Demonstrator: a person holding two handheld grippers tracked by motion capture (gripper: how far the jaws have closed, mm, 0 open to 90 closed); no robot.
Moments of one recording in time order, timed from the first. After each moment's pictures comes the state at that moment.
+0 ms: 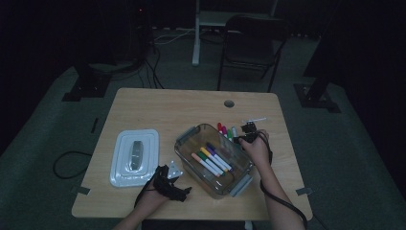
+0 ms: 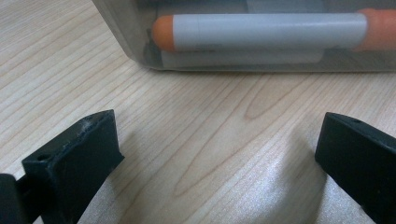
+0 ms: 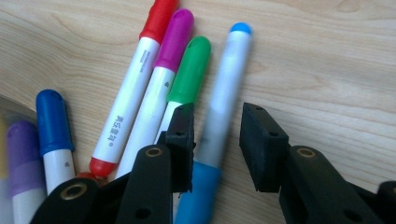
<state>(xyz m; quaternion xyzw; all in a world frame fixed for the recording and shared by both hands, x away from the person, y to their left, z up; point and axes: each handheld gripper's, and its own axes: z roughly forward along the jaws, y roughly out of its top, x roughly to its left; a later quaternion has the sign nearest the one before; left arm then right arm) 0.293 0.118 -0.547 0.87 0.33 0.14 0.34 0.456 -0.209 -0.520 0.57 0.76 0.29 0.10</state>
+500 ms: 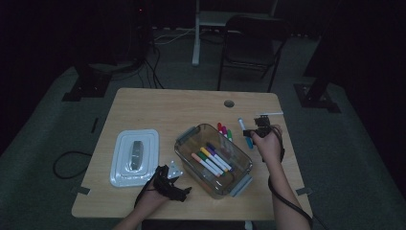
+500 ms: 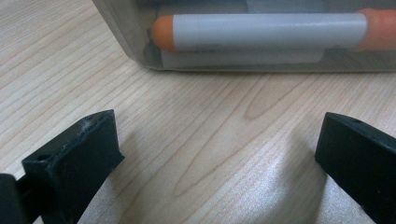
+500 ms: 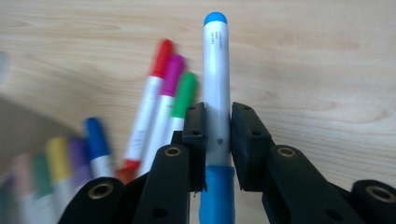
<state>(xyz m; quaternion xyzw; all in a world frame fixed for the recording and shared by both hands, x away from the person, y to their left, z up) 0.293 0.118 -0.547 0.87 0.33 0.14 0.34 0.435 -0.237 -0.455 0.59 0.72 0.34 0.09</state>
